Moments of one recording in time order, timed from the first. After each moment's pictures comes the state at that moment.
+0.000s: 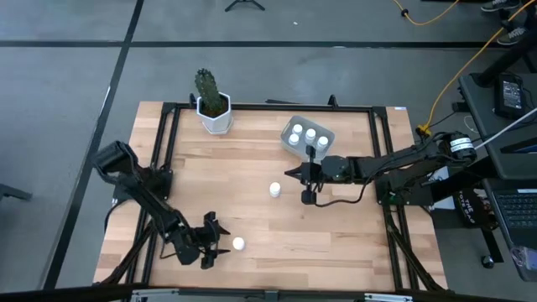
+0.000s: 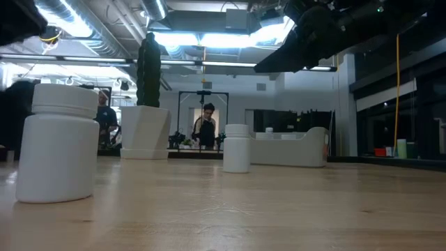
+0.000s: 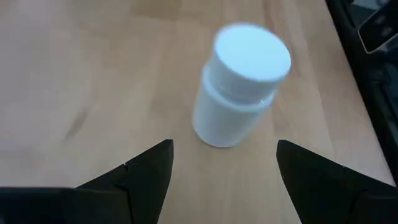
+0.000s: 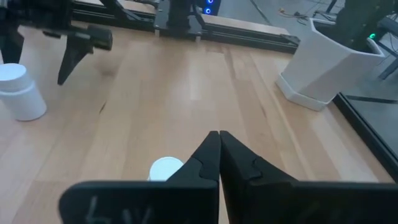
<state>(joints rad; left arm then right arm) -0.87 1.67 0.60 0.26 -0.63 -0.83 0.10 1.37 0.65 0.35 0.23 -0.11</state>
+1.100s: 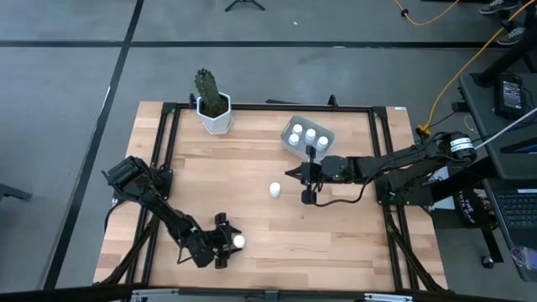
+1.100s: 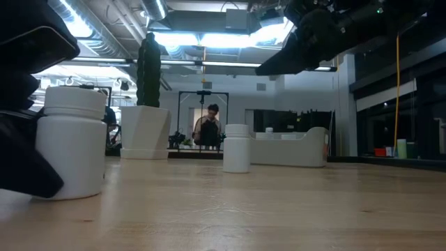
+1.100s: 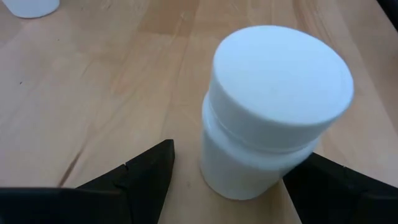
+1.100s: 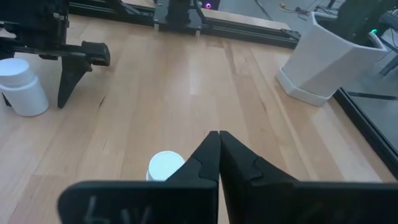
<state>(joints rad) -0.79 1.87 0.68 0.38 -0.69 -0.70 0.10 1.37 0.65 0.33 0.23 -0.11</state>
